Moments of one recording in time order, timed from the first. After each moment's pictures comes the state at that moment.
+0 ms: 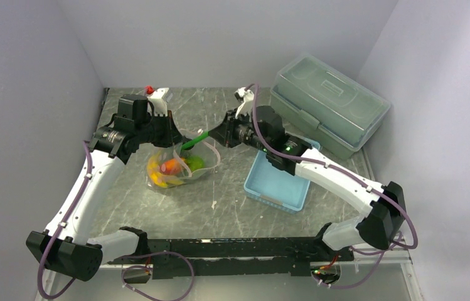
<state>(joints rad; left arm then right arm) -0.29 1.17 1.31 -0.79 0.34 -0.26 0.82 1.39 1.23 -0.06 -0.13 0.49</state>
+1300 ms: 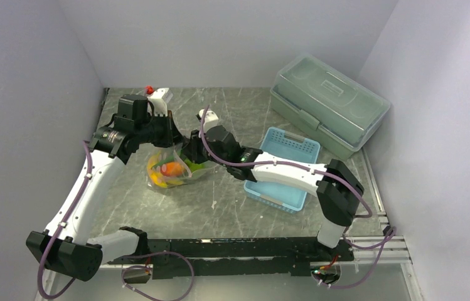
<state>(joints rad) -0.29 1.17 1.31 -0.79 0.34 -0.26 1.01 1.72 1.27 0.14 0.08 0.55</state>
